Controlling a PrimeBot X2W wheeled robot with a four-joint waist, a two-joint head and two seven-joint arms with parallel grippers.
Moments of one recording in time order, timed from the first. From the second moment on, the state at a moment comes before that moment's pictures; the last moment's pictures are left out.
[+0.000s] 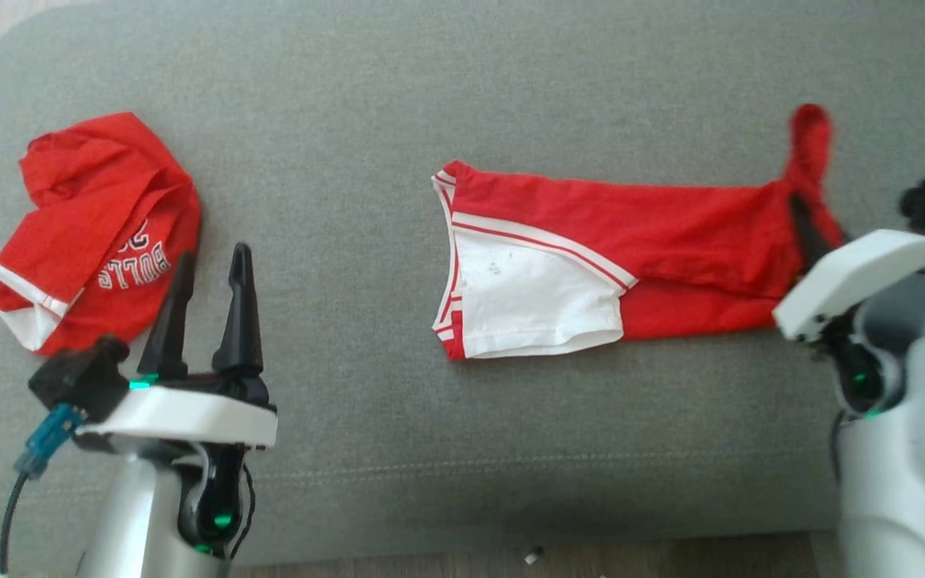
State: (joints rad) left arm -0.17 0.04 -0.08 0.20 -0.42 -0.12 -0.25; right arm -0.44 -0.08 -0.09 0.37 0.19 0.12 0.43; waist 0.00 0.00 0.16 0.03
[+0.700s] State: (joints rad) left arm -0.14 0.04 -0.09 0.21 -0.44 -0.12 -0.25; right arm -0.39 -0.06 0.26 0.35 0.57 0.12 0.40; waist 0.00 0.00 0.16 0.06
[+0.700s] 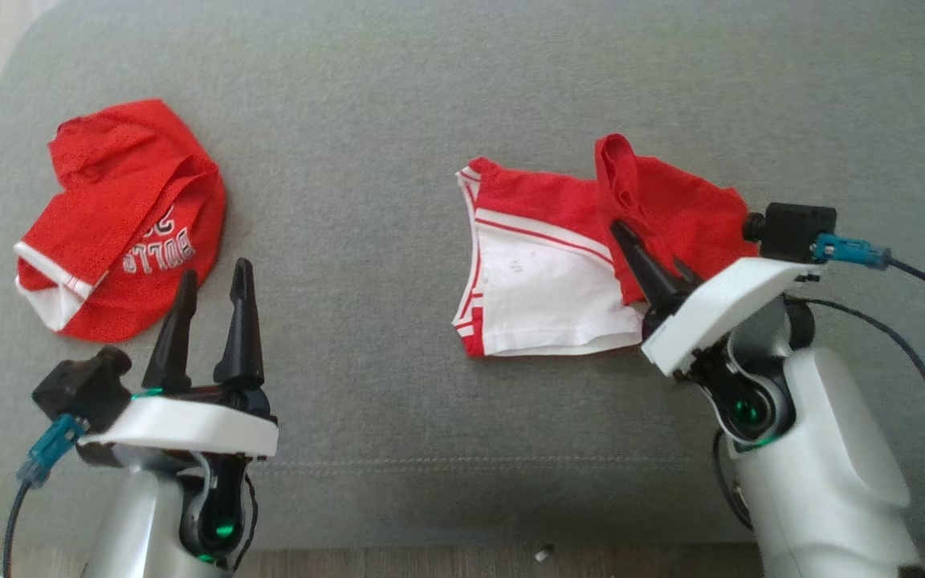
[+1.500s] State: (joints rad) left arm -0.19 0.04 -0.11 0.26 -0.46 -0.12 -0.25; right arm -0.63 -0.07 0.56 0.76 0.78 0.12 0.14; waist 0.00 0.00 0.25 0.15
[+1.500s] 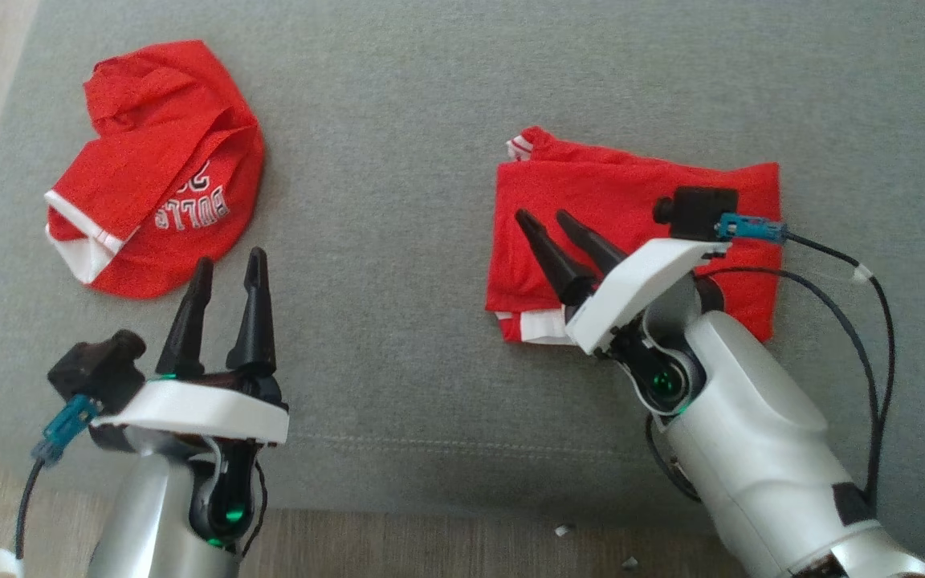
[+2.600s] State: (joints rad) left arm -0.15 0.04 -0.10 0.14 -0.42 -0.12 -0.26; right arm -0.41 -0.15 0.13 0.39 0.14 0.12 -0.18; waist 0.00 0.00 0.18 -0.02
